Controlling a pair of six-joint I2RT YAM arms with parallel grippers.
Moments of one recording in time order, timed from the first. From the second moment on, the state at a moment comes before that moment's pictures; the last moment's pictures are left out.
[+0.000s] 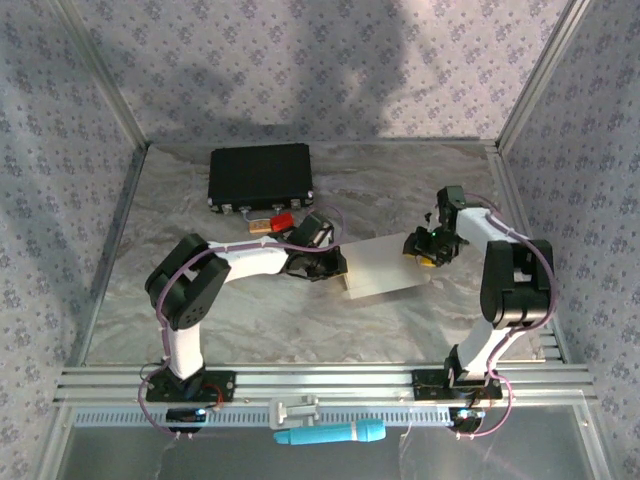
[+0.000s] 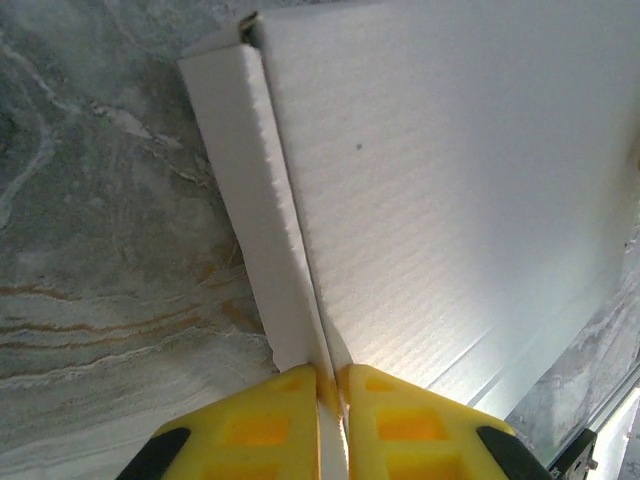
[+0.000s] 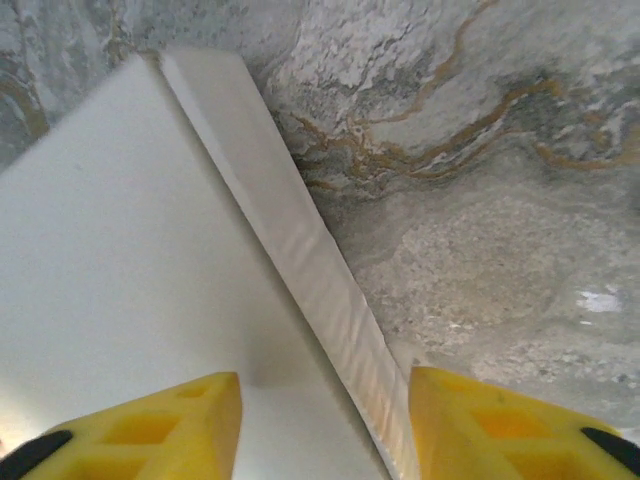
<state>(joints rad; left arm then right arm) -0.81 1.87 1.10 -0.16 0.35 -0.94 0.01 1.68 1.05 -0.76 -0.34 0.30</state>
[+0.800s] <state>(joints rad) -0.73 1.82 0.95 0.00 0.41 -0.93 -0.05 1.54 0.86 -0.57 -0.57 0.34</state>
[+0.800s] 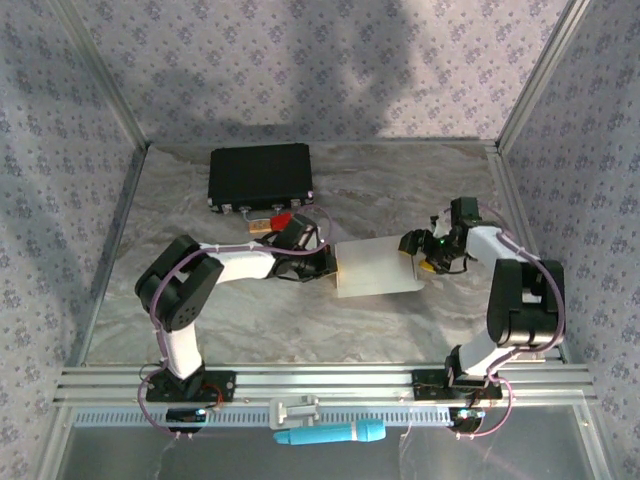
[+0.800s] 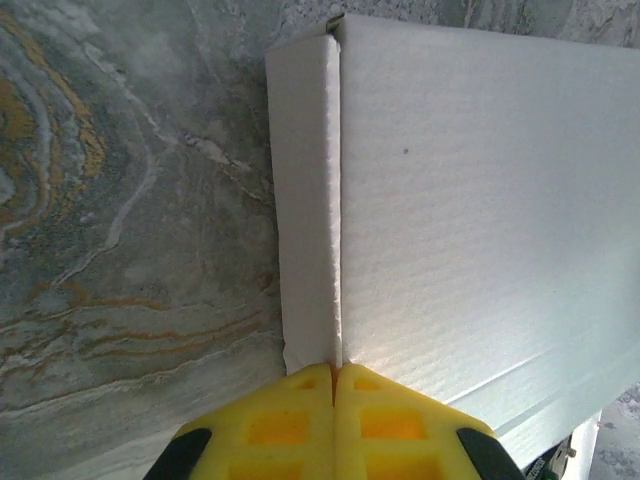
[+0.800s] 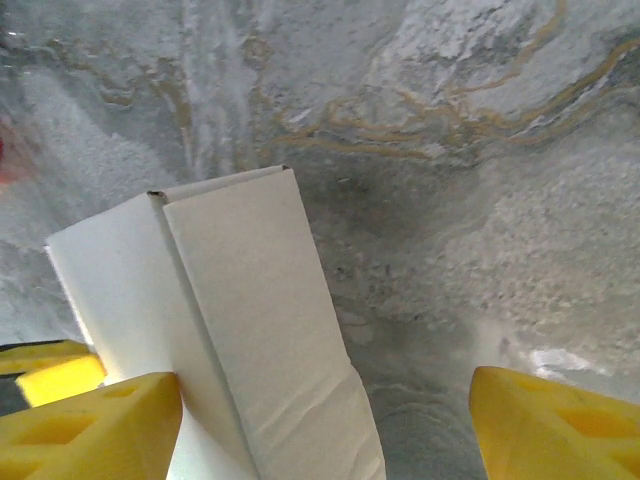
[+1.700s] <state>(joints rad) -0.67 1.66 0.94 -0.16 0.25 -0.87 0.00 1.46 0.78 -0.33 -0.83 0.77</state>
